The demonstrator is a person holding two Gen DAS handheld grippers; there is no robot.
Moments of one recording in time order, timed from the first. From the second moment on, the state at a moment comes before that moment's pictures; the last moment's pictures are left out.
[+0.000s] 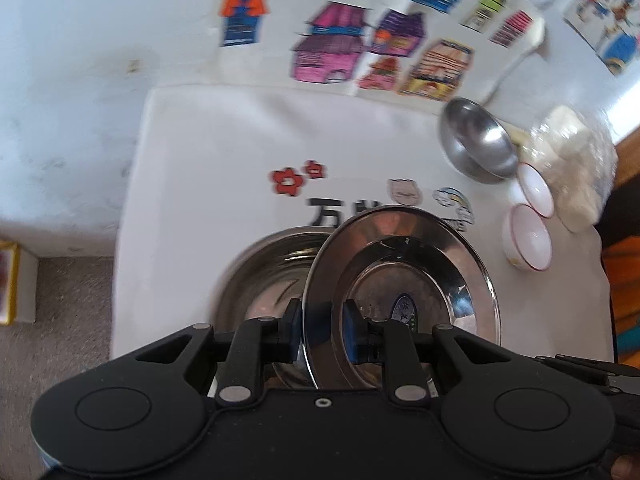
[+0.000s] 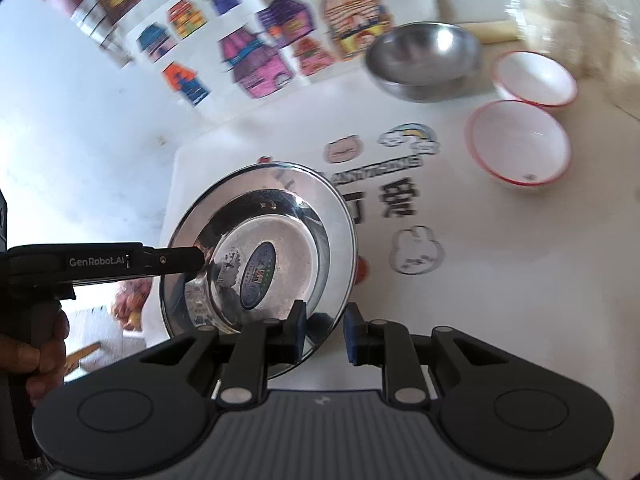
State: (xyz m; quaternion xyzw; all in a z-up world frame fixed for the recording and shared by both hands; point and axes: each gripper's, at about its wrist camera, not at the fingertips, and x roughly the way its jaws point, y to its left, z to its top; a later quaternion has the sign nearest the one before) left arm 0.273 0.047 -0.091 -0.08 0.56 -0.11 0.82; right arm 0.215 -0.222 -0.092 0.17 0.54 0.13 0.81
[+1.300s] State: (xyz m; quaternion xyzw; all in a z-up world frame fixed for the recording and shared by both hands) left arm 0.263 0.070 -0.114 -0.03 0.56 -0.06 0.83; right arm 0.240 -0.165 -0.111 0.11 0.57 0.18 0.79
